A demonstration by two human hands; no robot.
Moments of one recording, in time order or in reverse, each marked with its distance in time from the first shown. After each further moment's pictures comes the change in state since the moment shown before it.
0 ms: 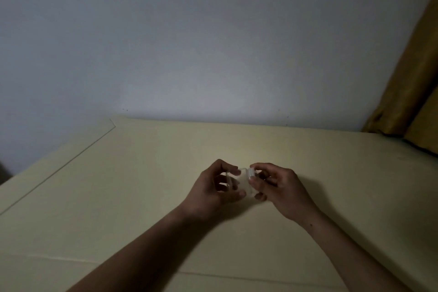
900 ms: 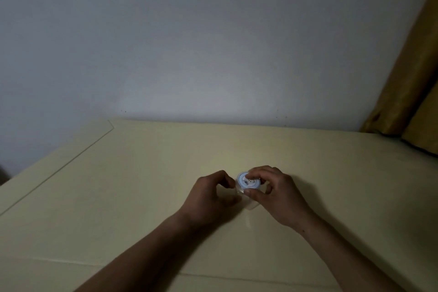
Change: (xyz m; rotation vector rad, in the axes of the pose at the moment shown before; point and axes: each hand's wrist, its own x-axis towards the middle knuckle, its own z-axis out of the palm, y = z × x) left_hand 0.003 -0.018 -0.005 0.632 0.060 0.067; right_hand -0.002 0.010 0.004 -0.427 0.062 -0.139
